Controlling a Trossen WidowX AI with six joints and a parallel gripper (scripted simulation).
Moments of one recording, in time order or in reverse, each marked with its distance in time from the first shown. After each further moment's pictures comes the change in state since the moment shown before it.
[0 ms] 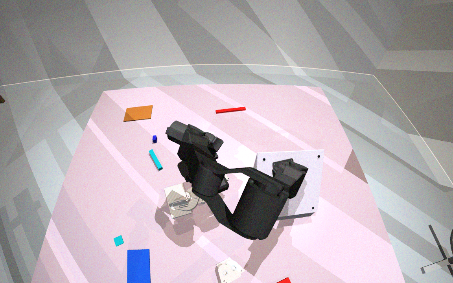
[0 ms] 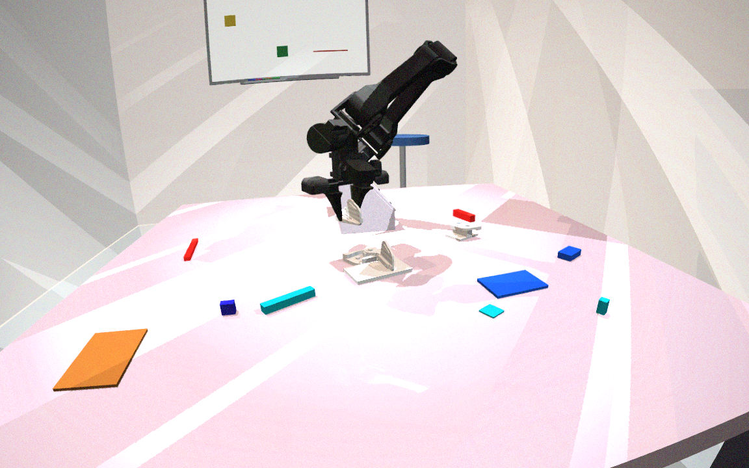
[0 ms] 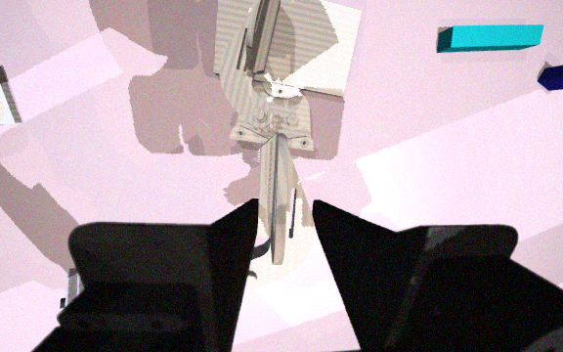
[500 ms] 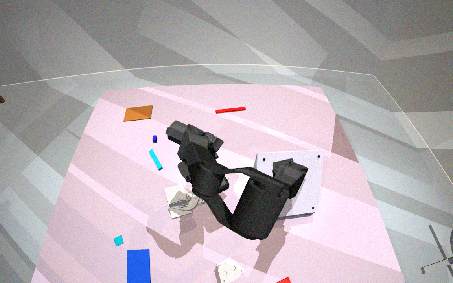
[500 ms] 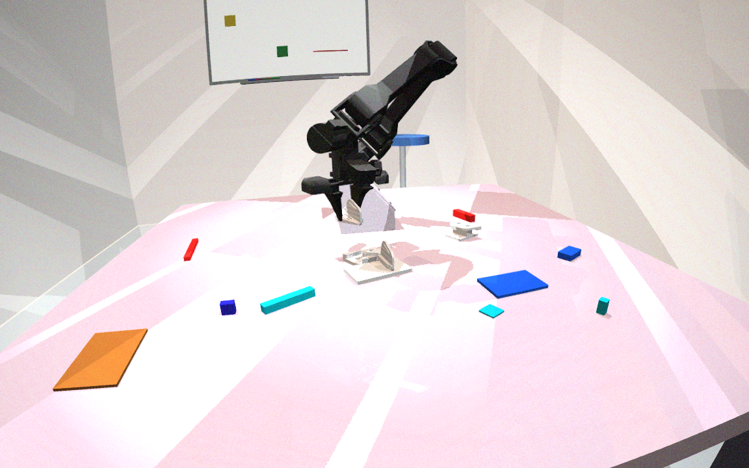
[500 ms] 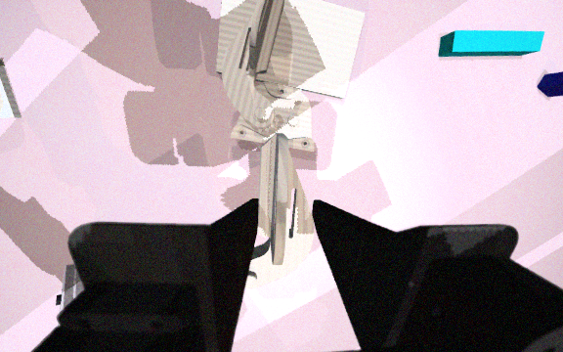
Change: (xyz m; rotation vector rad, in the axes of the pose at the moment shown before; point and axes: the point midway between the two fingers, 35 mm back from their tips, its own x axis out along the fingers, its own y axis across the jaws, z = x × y) arm 0.000 0.000 0.000 -0.021 0.000 0.000
